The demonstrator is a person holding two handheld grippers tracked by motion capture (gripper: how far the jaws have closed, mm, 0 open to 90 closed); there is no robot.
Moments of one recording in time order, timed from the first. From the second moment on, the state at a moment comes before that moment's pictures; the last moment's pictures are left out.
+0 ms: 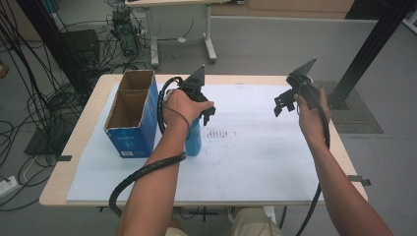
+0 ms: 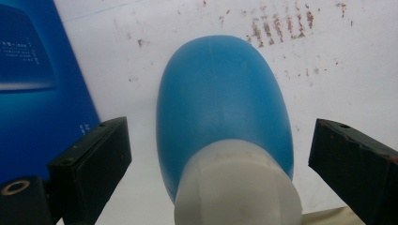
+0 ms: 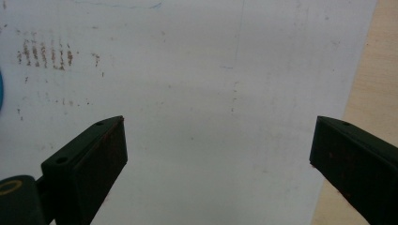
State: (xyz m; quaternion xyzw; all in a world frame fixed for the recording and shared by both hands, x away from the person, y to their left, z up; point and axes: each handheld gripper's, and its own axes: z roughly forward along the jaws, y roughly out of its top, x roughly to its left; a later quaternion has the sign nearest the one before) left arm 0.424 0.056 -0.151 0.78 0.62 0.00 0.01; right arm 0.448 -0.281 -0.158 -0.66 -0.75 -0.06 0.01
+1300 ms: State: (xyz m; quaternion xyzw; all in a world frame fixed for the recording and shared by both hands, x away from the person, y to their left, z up) left arm 0.423 0.056 -0.152 0.78 0.62 0.00 0.01; right arm 0.447 -0.280 -0.157 -0.65 -0.75 -0.06 0.01
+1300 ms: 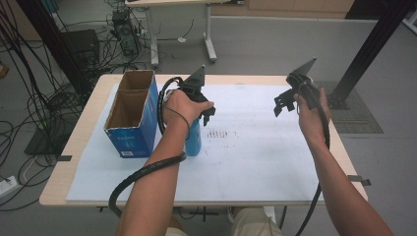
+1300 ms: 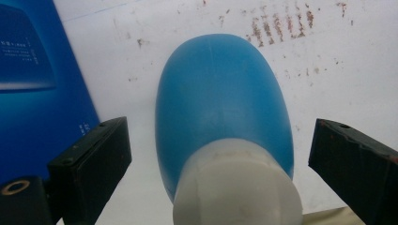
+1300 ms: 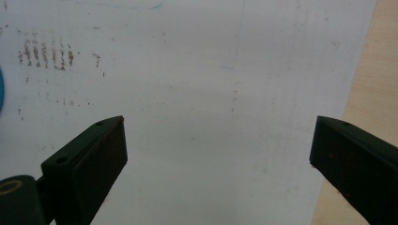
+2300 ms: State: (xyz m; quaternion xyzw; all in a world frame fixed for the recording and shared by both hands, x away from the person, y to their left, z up) left arm 0.423 0.052 -0.154 0.79 0.62 0.00 0.01; right arm 0.446 -0.281 -0.160 -0.66 -0.75 -0.06 0.01
